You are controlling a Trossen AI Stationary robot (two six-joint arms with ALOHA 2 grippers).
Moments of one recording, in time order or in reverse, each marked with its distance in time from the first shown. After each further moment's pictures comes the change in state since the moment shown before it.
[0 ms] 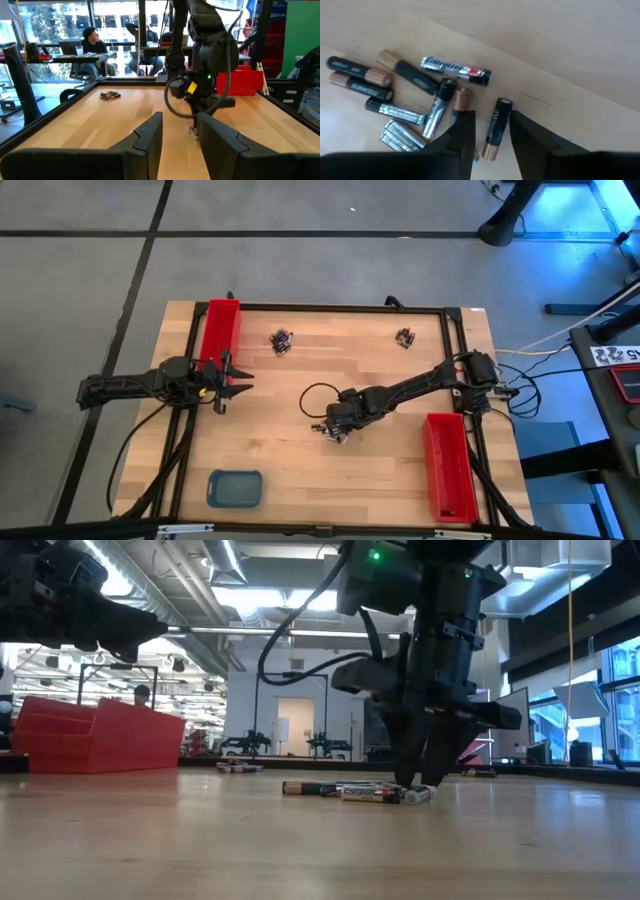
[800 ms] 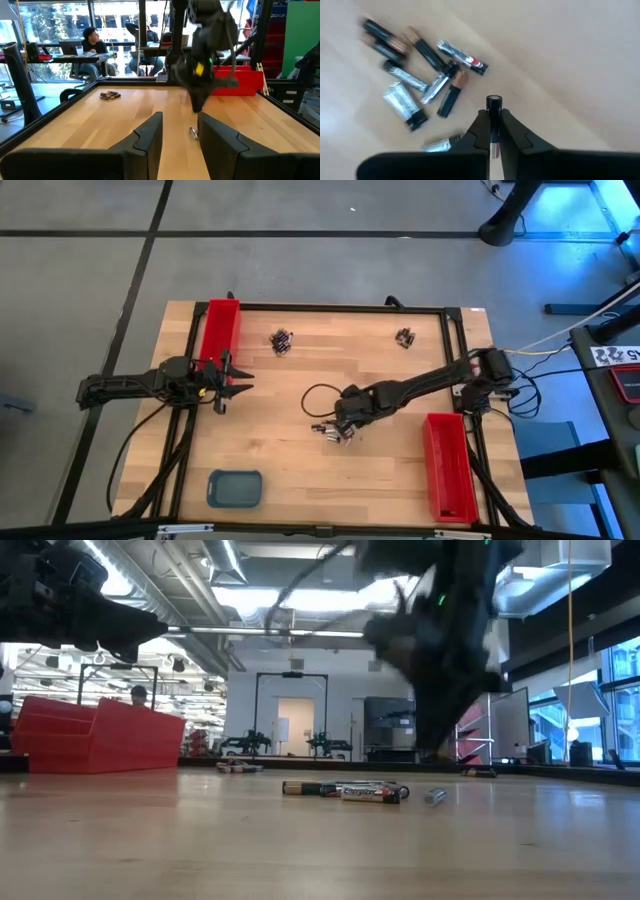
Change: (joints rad) left arm 0.000 0.000 0.000 0.000 0.000 0.000; right arm 0.005 -0.155 -0.017 -0.117 0.056 -0.304
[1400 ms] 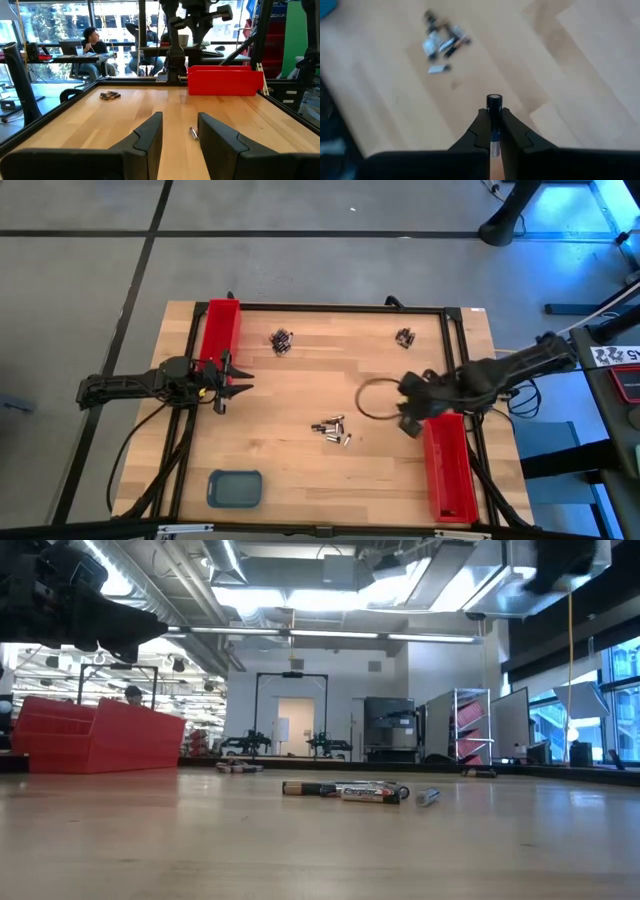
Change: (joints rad) left arm 0.000 0.000 0.000 0.000 0.000 0.000; right arm 0.213 -0.584 0.000 -0.415 0.110 -0.152
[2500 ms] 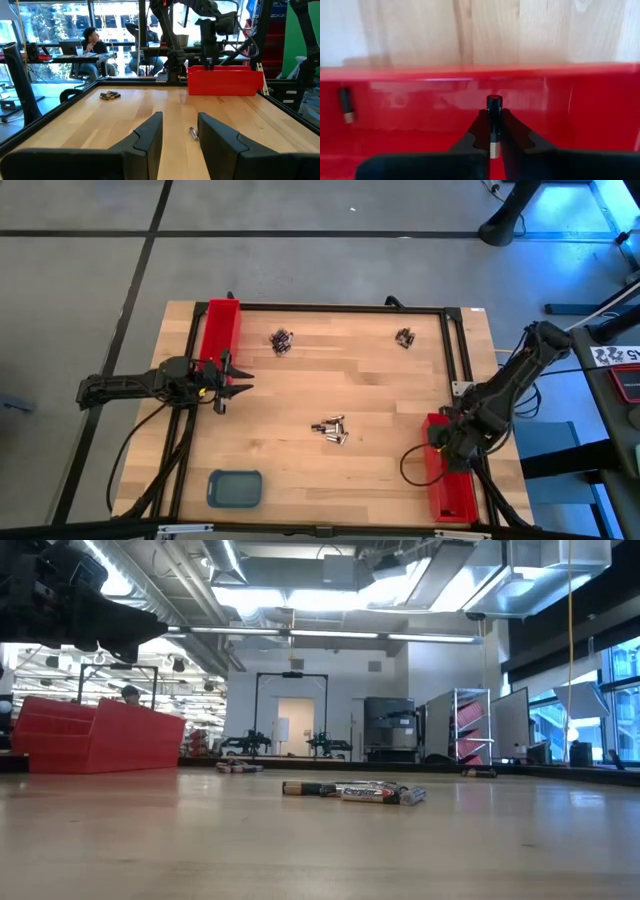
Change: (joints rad) left arm 0.000 0.000 0.000 0.000 0.000 0.000; right arm 0.463 -0.120 -0.534 0.185 -0.205 -0.023
